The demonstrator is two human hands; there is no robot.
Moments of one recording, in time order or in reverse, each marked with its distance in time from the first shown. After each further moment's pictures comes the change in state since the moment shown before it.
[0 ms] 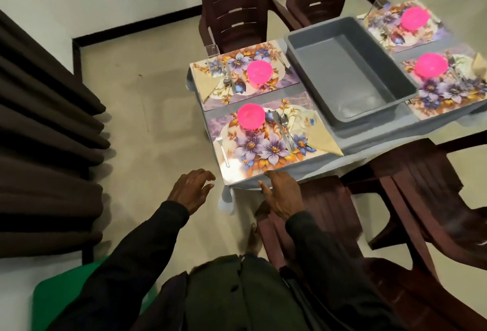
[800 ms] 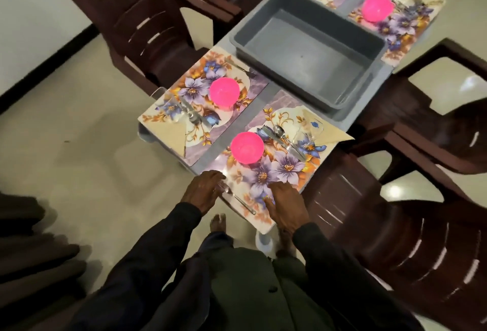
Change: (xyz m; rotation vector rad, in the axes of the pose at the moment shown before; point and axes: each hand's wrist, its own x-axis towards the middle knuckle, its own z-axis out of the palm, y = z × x) left_hand 0.251 -0.113 -0.020 0.022 -0.345 0.523; right_hand 0.114 -0.060 0.085 -0.057 0.081 0.429
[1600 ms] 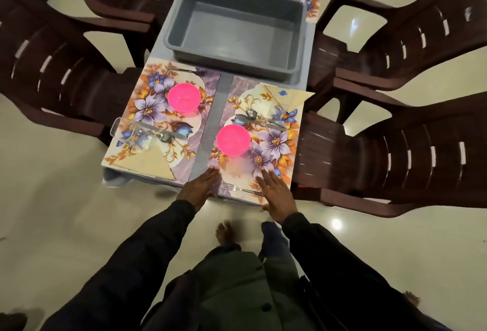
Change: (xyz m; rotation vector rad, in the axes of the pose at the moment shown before) left_hand 0.060 -0.104 0.010 0.130 -0.363 0.437; right_hand -0.009 -0.088 0.073 -0.088 -0.202 0.429
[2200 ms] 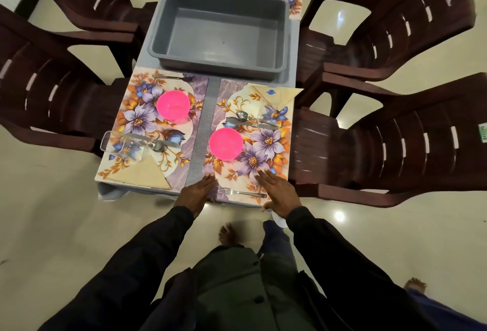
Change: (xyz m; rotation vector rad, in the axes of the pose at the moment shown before) left_hand 0.006 -0.001 0.001 0.227 -0.049 0.042; right_hand 0.003 0.022 -0.004 0.099 0.042 -0.005
